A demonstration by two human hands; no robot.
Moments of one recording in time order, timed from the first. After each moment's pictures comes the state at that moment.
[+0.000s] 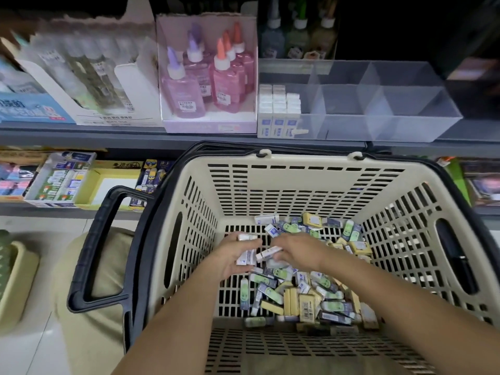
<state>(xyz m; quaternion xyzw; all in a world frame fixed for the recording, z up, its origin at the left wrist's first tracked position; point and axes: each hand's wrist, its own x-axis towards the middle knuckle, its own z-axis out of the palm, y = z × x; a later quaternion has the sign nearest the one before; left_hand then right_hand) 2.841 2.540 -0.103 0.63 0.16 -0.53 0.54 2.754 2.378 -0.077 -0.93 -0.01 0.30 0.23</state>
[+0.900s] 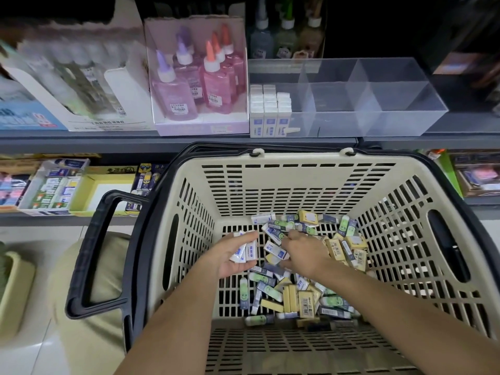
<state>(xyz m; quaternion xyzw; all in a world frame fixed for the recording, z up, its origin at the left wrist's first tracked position) 2.847 2.542 -0.094 0.57 0.22 -0.55 0.56 2.737 2.381 -0.103 -0.96 0.10 0.25 0.06</state>
